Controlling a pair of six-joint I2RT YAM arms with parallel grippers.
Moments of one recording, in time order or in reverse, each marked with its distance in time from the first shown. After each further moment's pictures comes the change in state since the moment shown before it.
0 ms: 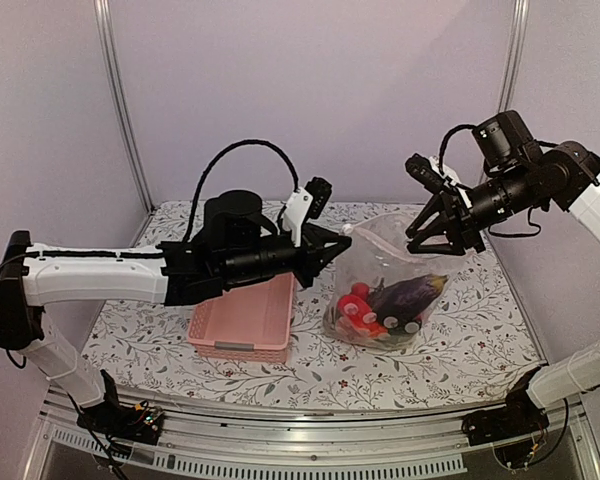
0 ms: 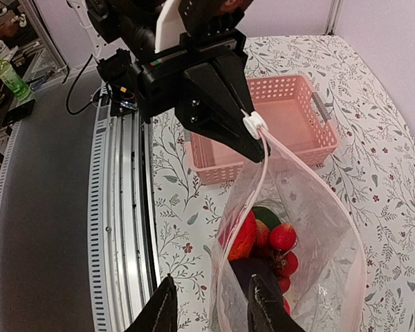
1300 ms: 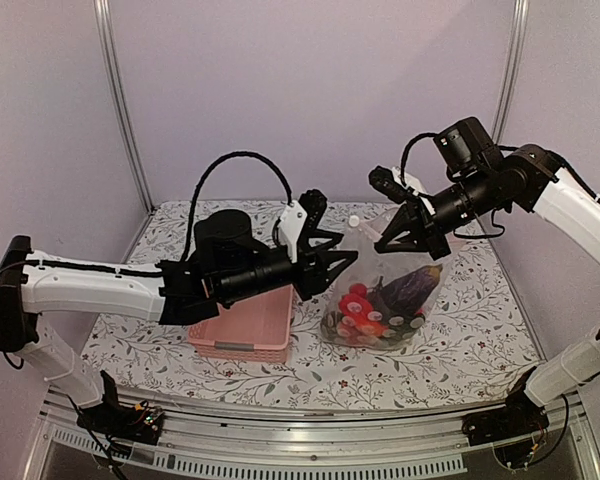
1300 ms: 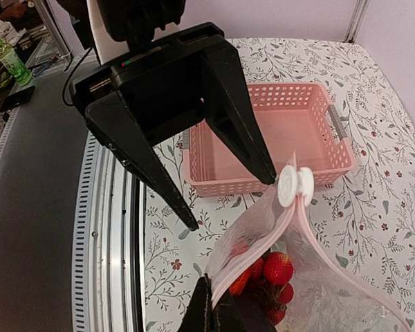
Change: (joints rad) left arm -0.052 -0.032 -0.103 0.161 -0.075 0.095; right arm 0.080 0.120 -0.031 0.140 0.019 -0.027
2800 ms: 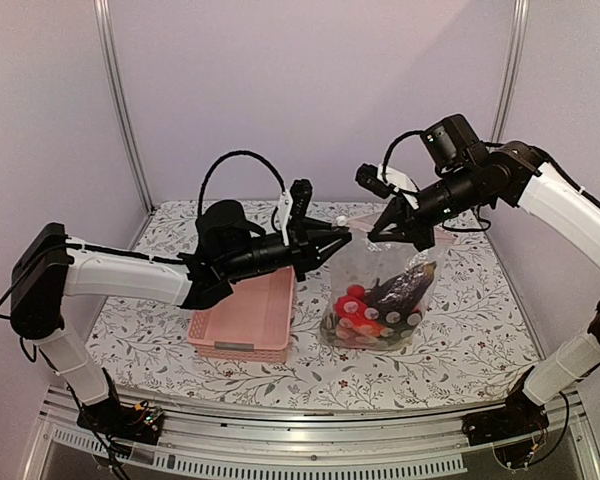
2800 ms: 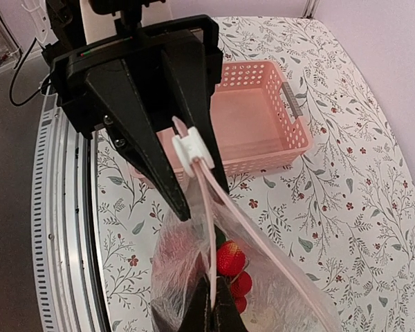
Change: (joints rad) left arm 0.190 0.163 -0.013 0.348 0.407 -0.087; right arm 0.005 0.068 0.037 0.047 0.174 0.027
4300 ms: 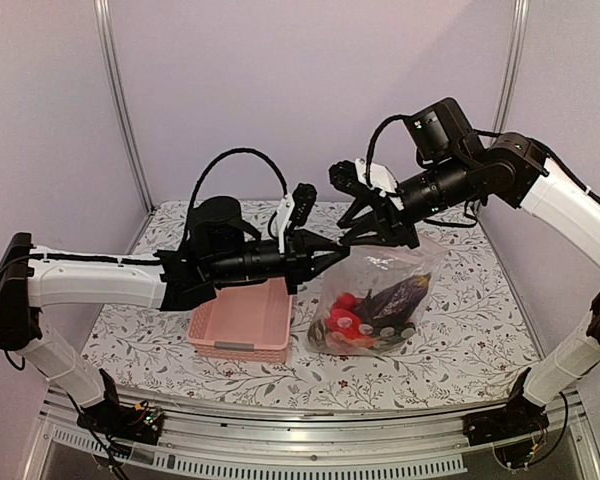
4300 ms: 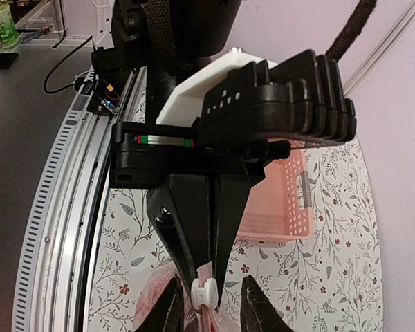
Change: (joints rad) left arm -0.079 -0.150 0.001 -0.293 -0.027 -0.039; right arm 0.177 0.027 0.125 0.045 0.002 -0.149
